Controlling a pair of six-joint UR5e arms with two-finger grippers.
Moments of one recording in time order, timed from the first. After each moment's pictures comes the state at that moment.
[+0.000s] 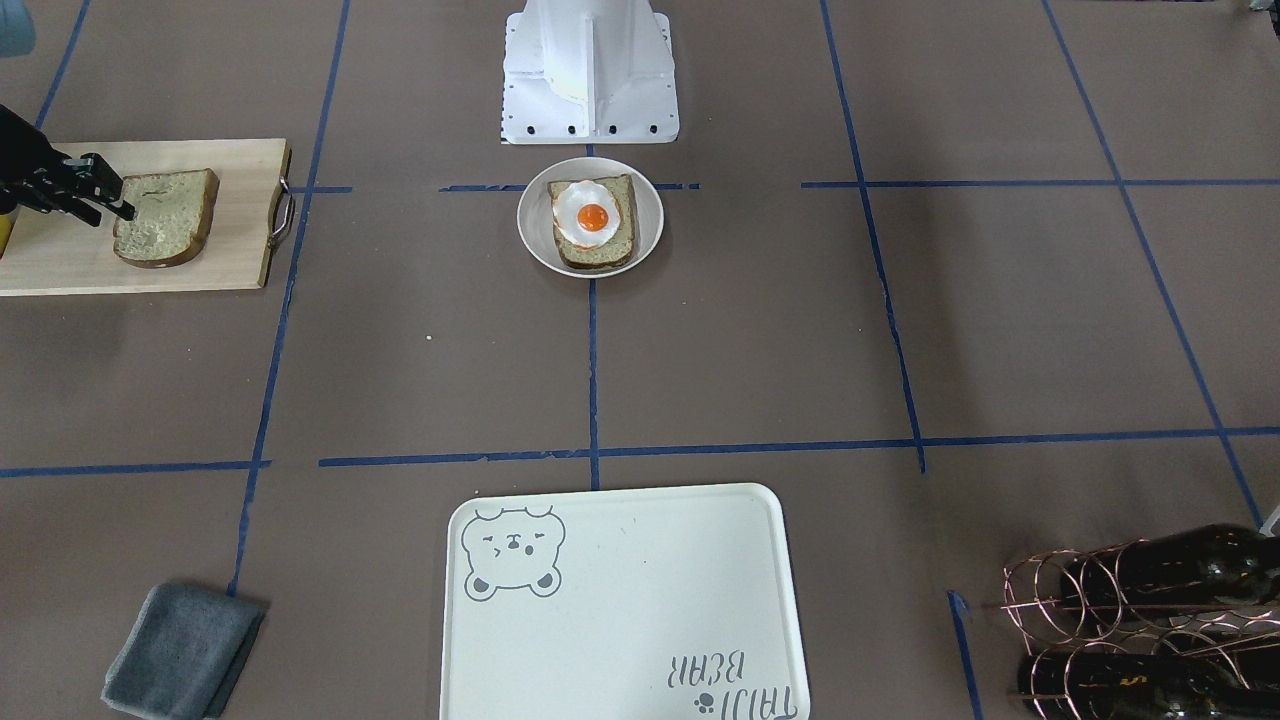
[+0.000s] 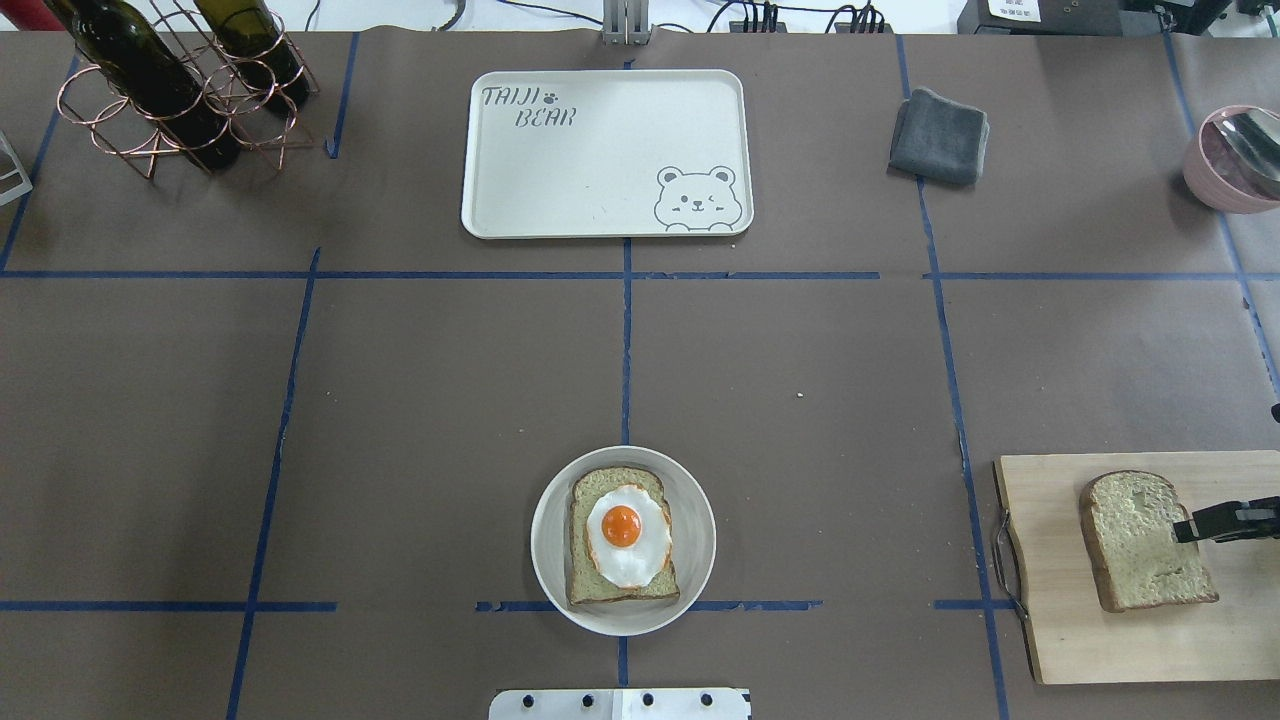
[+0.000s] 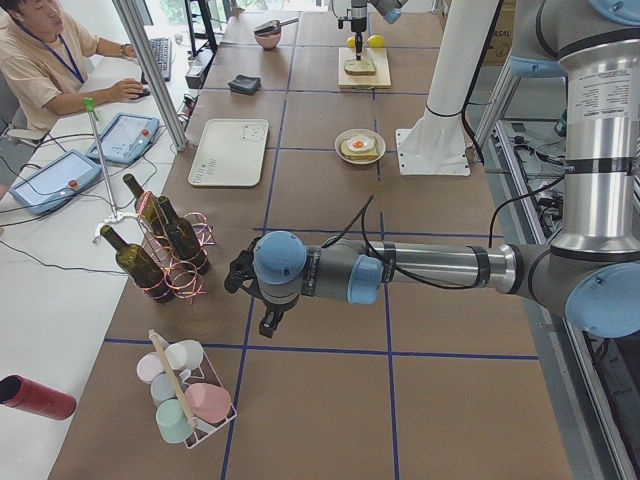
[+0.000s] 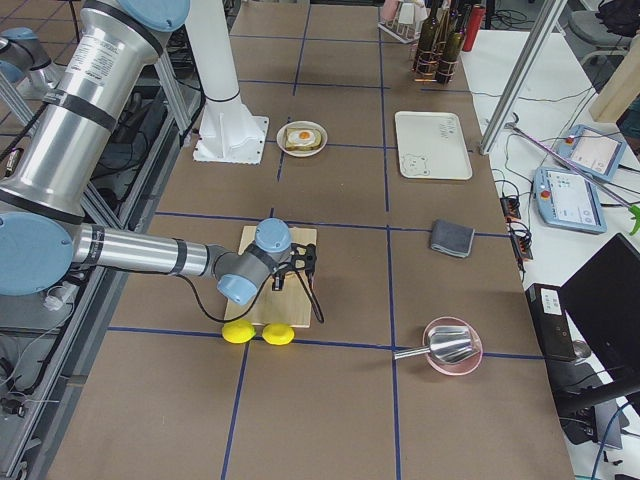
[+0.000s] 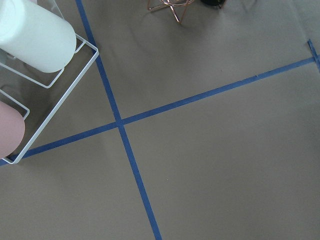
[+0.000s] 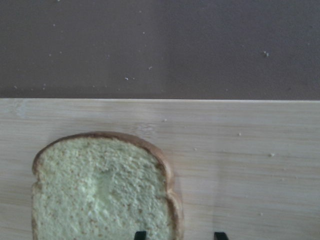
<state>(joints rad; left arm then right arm) -1.62 -1.50 -1.68 -1.69 -2.53 0.25 0.82 -2.02 1.72 -0.51 2.26 1.01</state>
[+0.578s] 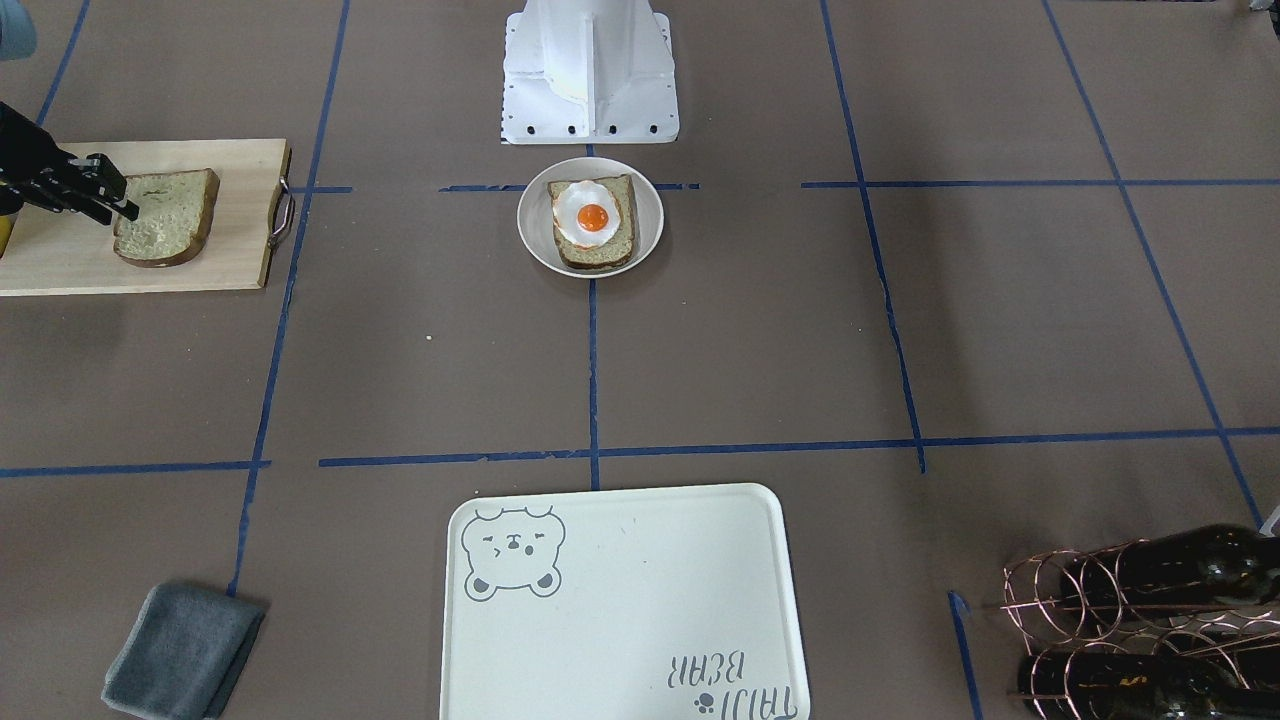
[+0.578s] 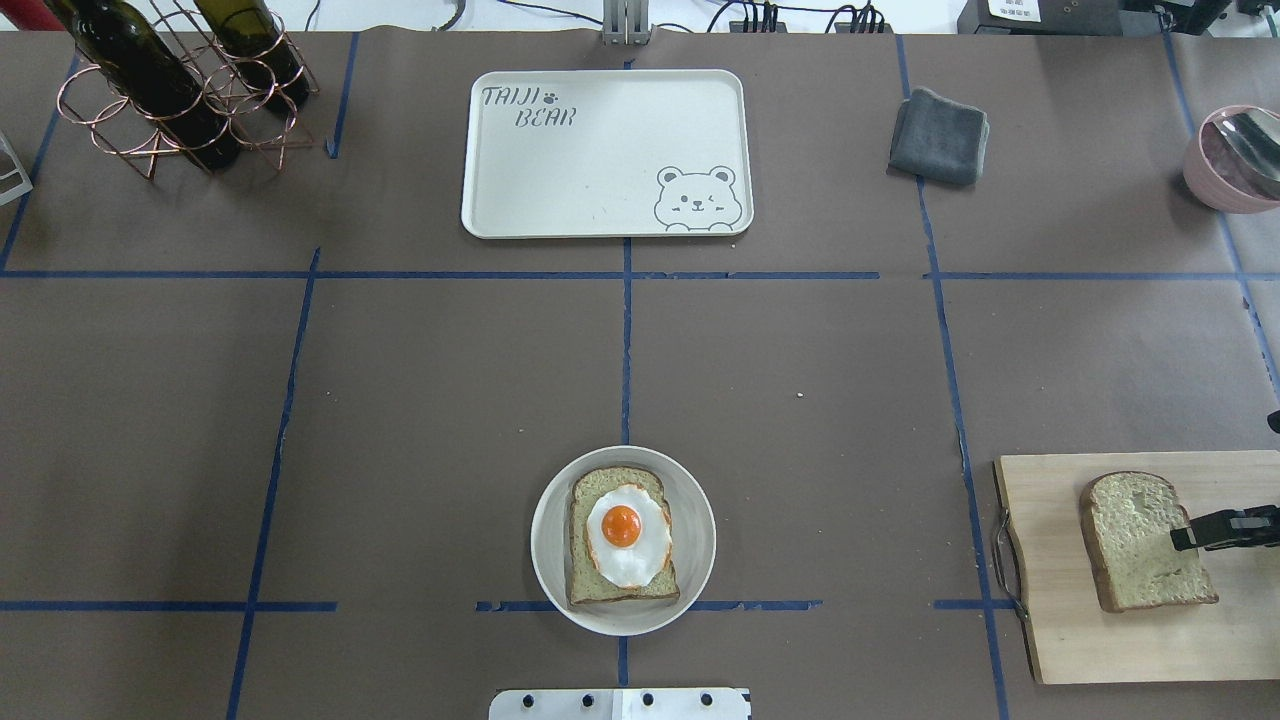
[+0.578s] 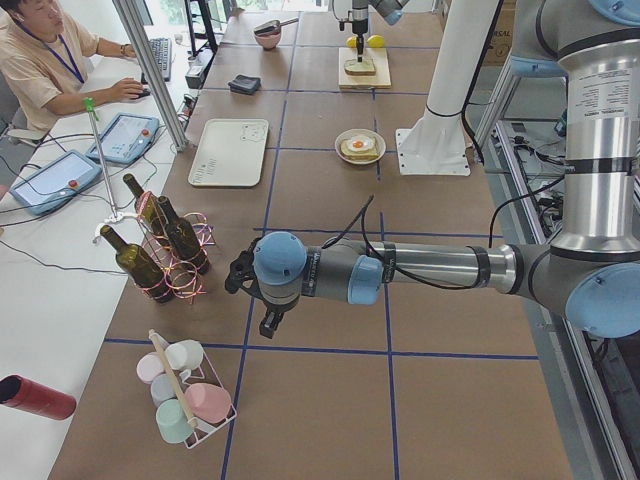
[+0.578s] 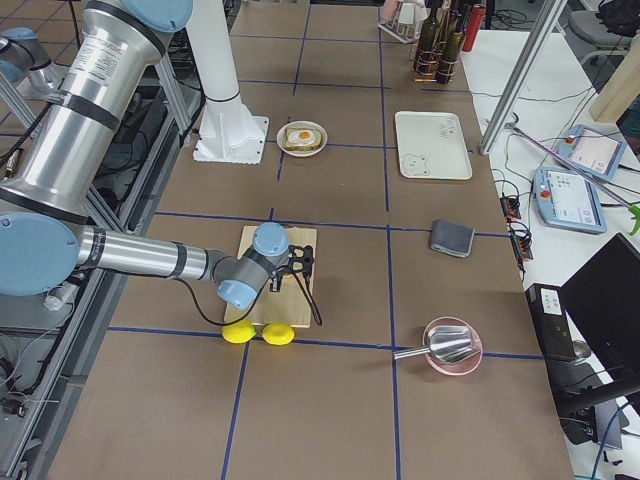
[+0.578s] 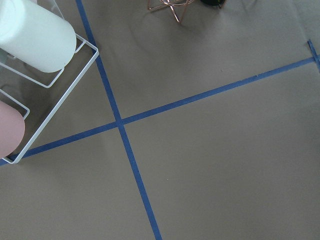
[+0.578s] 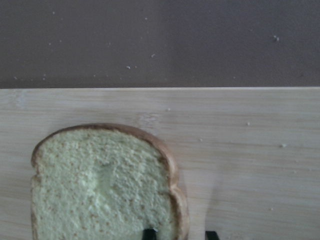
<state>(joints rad) -1.62 -1.50 -1.68 -1.69 -2.53 0.25 0.79 -2.01 1.70 -0.45 2.26 1.05</state>
